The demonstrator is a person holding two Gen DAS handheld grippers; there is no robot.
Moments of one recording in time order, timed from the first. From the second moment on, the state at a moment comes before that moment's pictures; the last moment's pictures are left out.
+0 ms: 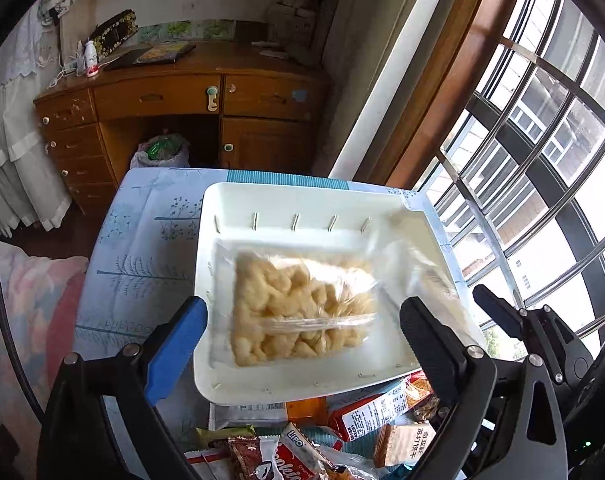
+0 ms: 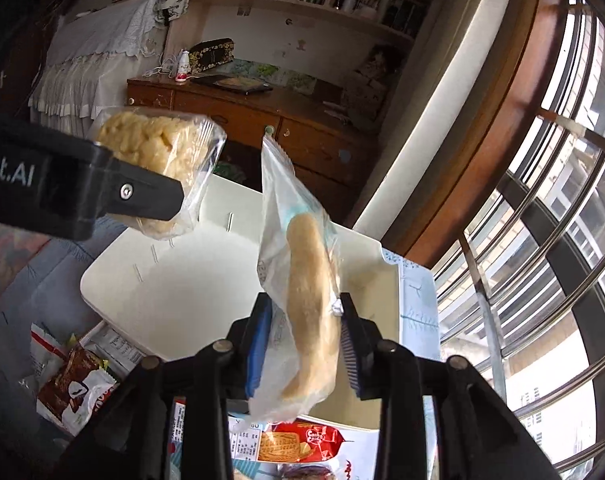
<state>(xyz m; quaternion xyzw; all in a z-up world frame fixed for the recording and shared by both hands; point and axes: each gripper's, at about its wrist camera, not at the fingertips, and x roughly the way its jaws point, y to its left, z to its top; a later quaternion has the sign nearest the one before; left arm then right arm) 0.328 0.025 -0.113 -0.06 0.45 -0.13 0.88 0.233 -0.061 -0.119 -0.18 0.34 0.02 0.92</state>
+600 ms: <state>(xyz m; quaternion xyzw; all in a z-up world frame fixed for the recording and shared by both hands) 0.253 0.034 -0.071 -0.07 0.41 -0.13 0.90 0.198 -0.084 -0.077 -0.08 0.33 0.02 0.94</state>
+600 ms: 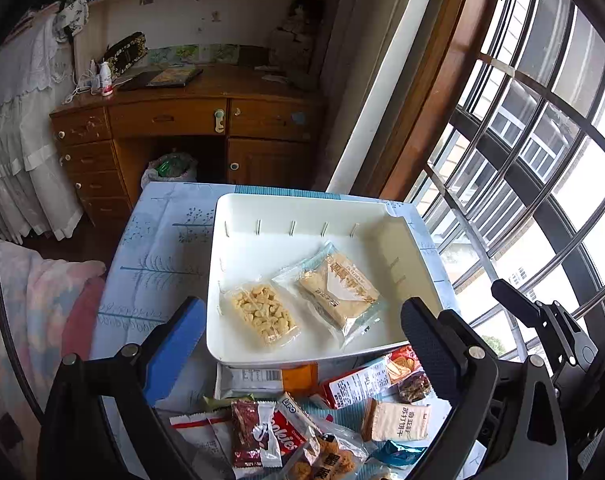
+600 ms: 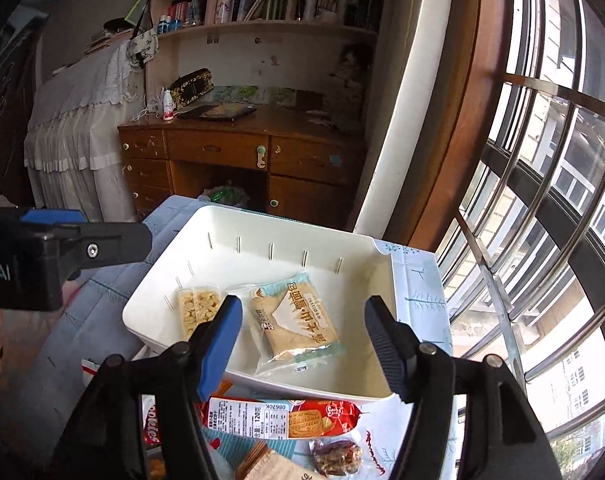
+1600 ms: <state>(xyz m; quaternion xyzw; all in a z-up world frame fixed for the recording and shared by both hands) 0.064 0.039 -0.089 -0.08 0.44 -0.07 0.89 0.054 -0.152 -0.095 0.10 0.43 0.02 0.90</state>
